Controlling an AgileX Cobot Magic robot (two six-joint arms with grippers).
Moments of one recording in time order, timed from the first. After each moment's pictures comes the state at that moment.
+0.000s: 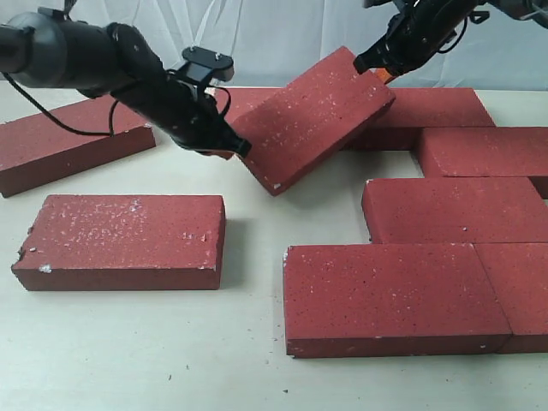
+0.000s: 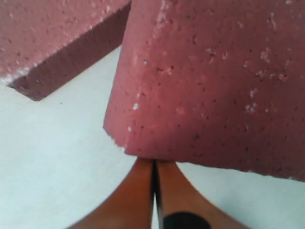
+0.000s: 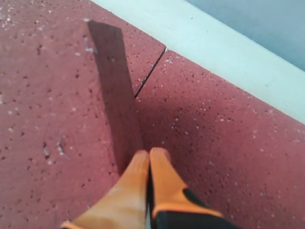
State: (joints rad) left arm -0.39 2.05 -1.44 -0.58 0.54 0.67; right arm 0.15 2.36 -2.17 0.23 1.01 -0.49
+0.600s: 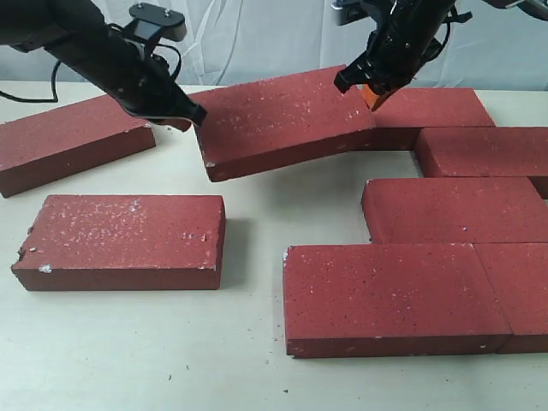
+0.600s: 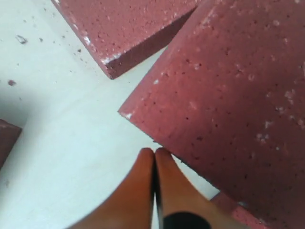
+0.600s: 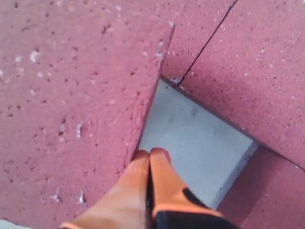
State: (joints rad) left arm -0.28 1.95 -1.44 -0.46 0.67 0.61; right arm 0.25 2.27 -2.09 0.14 1.22 -0.39
